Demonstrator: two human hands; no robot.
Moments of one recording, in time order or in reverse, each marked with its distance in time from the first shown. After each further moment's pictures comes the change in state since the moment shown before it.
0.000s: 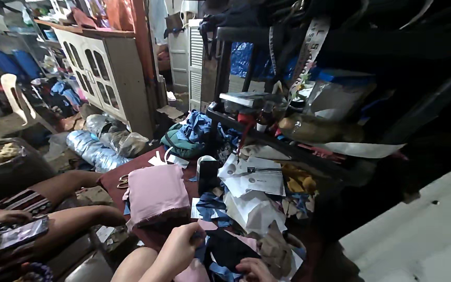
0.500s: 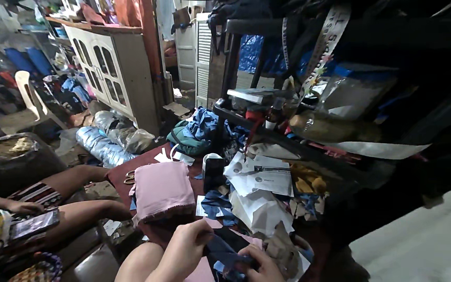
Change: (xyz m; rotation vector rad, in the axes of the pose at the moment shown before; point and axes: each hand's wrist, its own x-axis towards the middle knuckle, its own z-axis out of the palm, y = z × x) left_hand -0.015 0.010 0.005 -0.066 0.191 0.130; right_hand 0.030 0.000 -0.005 0.071 0.007 -0.240
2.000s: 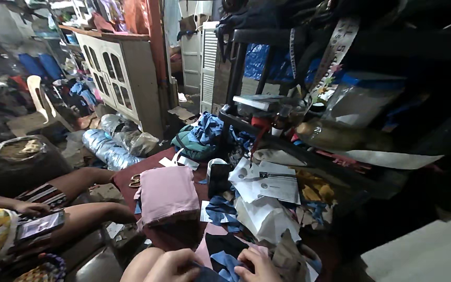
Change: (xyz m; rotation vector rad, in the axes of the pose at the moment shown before) left_hand -0.051 -0.014 -0.022 -0.130 -0.075 -0.026; right_hand 0.026 -0.012 0.000 -0.295 -0.223 0.145
